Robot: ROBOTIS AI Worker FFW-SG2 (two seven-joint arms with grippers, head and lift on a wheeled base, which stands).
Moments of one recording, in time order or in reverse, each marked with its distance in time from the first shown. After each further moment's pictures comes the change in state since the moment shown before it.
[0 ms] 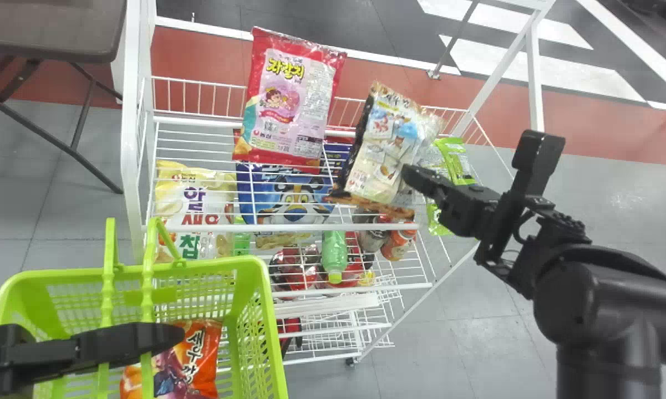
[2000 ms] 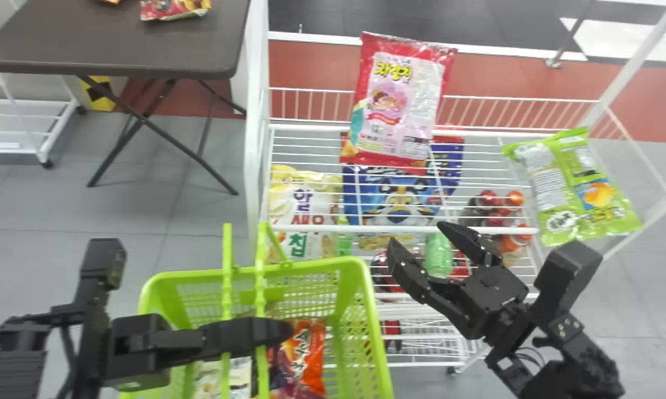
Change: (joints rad) left arm 0.029 -0.012 0.024 -0.001 0.002 0.000 -0.022; right arm 0.372 0.119 0.308 0.115 0.069 -0.804 0.043
